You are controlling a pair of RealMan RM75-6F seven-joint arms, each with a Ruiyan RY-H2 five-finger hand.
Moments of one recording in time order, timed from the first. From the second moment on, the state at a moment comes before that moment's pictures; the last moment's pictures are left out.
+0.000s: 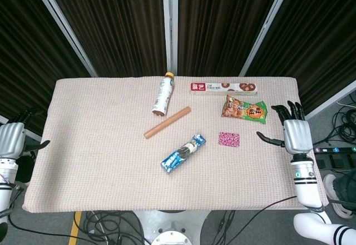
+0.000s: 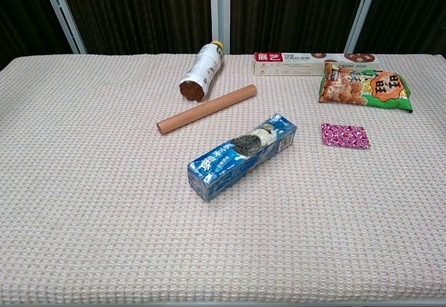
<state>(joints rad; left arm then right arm) -0.30 -1.20 -0.17 -1.32 1.32 1.25 -0.26 0.42 -1.35 0.21 -1.45 -1.25 1.28 -0.13</state>
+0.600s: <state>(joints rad) -0.30 -1.25 -0.16 -1.23 1.37 1.26 -0.36 0.57 -1.42 0.10 -1.46 -1.20 0.89 -0.23</state>
